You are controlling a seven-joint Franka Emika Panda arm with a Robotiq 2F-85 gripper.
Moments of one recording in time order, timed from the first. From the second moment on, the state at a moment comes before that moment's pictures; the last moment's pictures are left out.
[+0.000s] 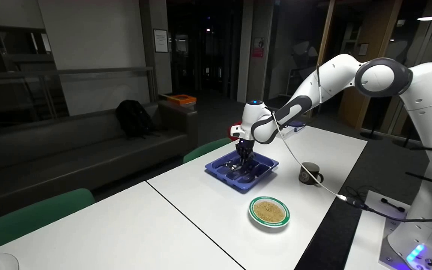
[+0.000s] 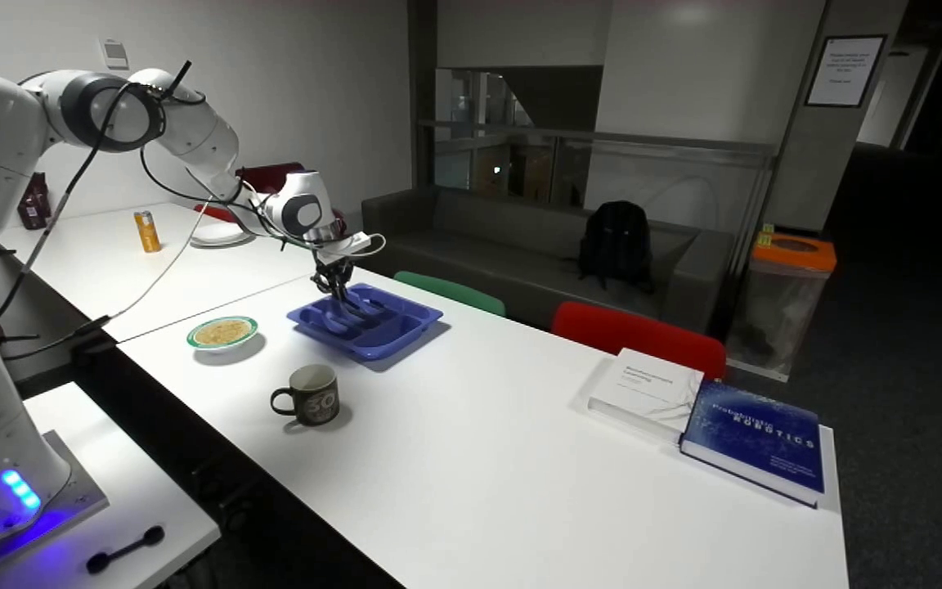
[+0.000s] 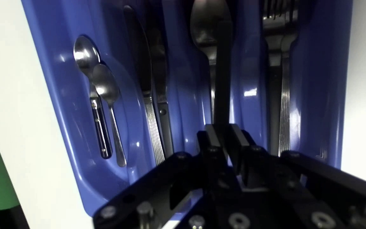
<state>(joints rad) 0.02 0.61 0.06 -1.78 -0.22 2.55 -1.19</state>
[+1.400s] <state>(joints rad) 0.02 0.73 0.04 -1.66 -0.25 2.43 -1.17</state>
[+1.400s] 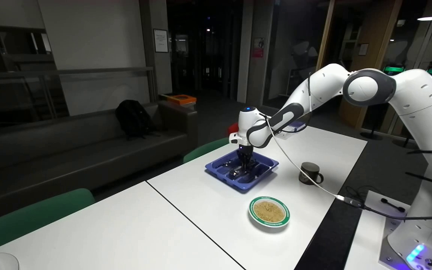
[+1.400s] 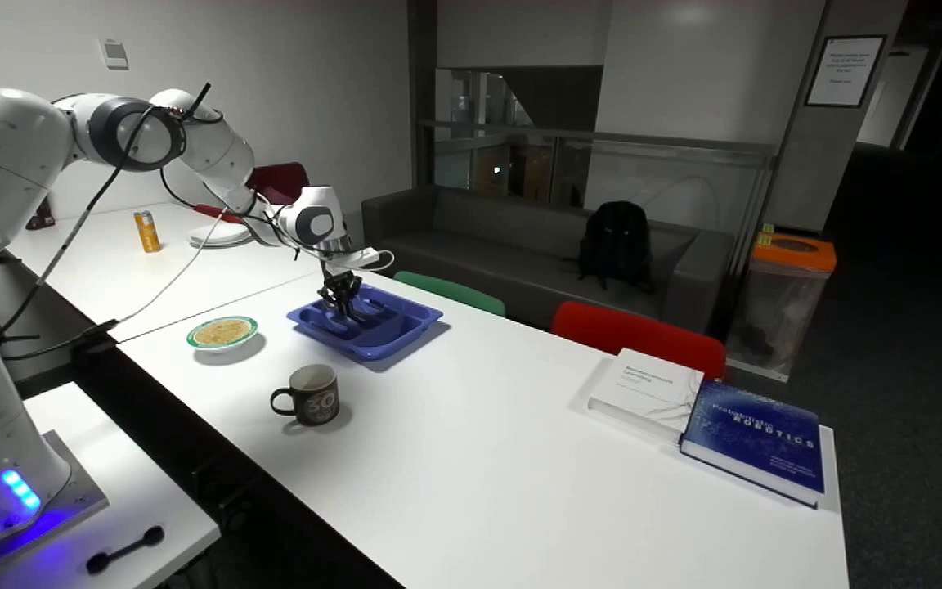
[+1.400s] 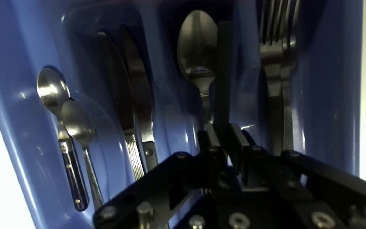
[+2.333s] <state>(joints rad) 0.02 0.78 0.04 -1.59 -0.26 2.43 -1.17</state>
